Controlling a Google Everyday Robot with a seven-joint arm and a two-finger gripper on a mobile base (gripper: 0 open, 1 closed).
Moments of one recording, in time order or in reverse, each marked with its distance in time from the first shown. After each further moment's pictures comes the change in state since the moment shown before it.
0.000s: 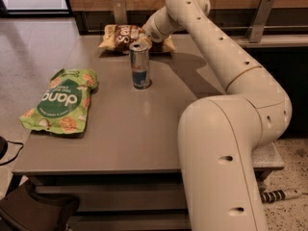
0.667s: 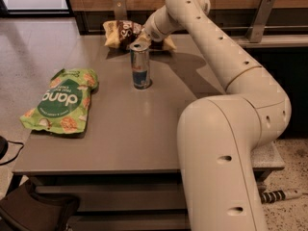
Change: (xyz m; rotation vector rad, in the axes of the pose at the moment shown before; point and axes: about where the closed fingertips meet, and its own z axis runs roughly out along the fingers) arm -0.002 -0.001 -0.001 -0.001 0.000 0.000
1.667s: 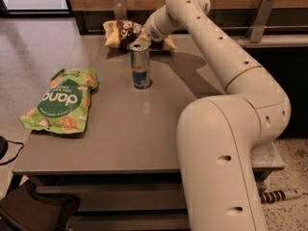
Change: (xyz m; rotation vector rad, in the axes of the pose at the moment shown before) arm -0.001 0.000 -0.001 0.000 0.000 0.000
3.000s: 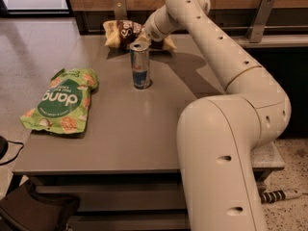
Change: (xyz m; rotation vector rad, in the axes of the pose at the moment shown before) arm 0.000 0.000 0.000 0.000 0.000 0.000
